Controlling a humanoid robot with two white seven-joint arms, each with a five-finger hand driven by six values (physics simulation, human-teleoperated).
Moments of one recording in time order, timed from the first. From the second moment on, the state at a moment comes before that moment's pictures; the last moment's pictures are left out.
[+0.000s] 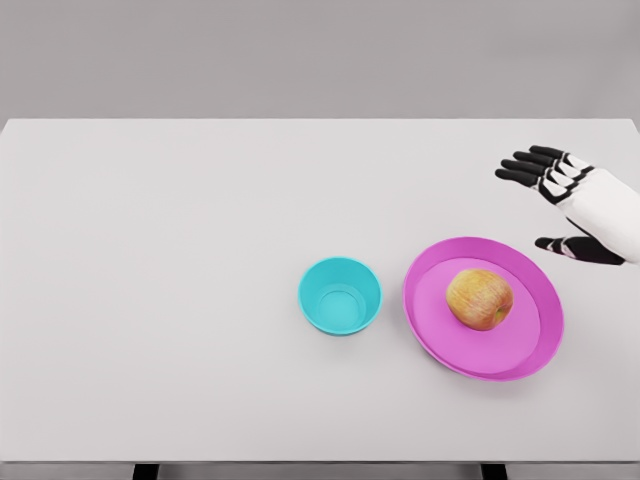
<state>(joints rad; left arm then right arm) 0.01 0.00 -0.01 -0.08 -0.02 0.00 -0.09 -0.06 -1.03 0.27 -1.69 0.38 -0.61 -0.18</state>
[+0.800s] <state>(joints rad) 0.01 0.00 -0.01 -0.08 -0.02 0.00 -0.09 -0.27 -1.01 0.33 -1.75 0.28 -0.61 0.61</state>
